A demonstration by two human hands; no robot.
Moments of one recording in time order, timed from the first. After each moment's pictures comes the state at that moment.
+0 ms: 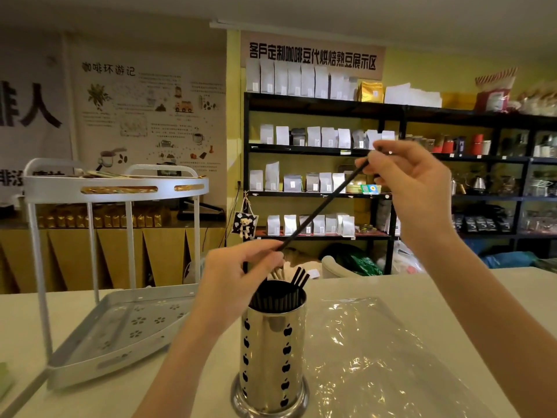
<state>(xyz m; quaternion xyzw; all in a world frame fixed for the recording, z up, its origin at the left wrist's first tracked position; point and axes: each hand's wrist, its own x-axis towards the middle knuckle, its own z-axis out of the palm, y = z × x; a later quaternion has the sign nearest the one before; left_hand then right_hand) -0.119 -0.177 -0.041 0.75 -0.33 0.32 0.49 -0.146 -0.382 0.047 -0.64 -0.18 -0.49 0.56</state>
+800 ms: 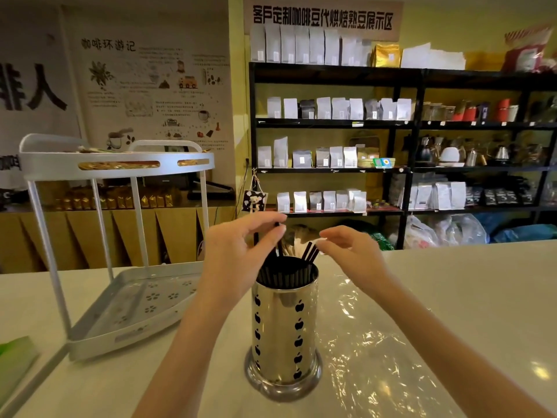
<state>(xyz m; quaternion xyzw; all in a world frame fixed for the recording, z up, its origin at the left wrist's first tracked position) -0.105 -0.178 -0.048 0.75 -0.29 0.39 0.45 -0.080 -0.367 -0.074 -0.85 -0.06 -0.28 0.44</state>
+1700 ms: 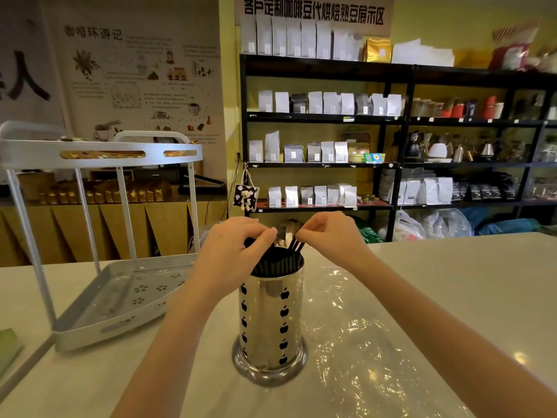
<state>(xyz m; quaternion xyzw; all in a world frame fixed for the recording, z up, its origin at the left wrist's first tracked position) -0.107 -0.182 -0.053 0.84 -0.27 0.27 0.38 -0.073 -0.361 -0.057 -0.90 -0.05 -0.25 0.35</state>
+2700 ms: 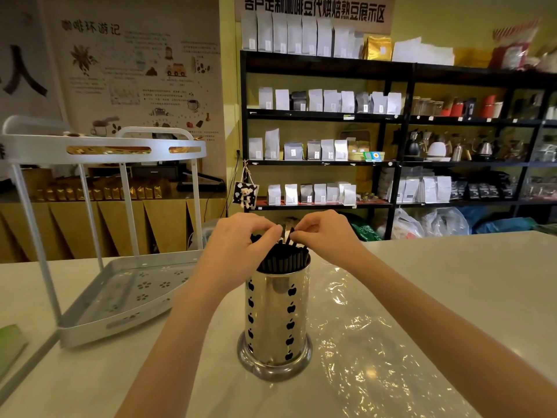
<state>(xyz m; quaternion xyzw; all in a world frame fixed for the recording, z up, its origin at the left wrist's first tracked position) -0.106 -0.178 -0.050 0.84 -0.28 0.28 0.36 -0.073 -0.347 -0.055 -0.91 -0.08 -0.23 0.33</state>
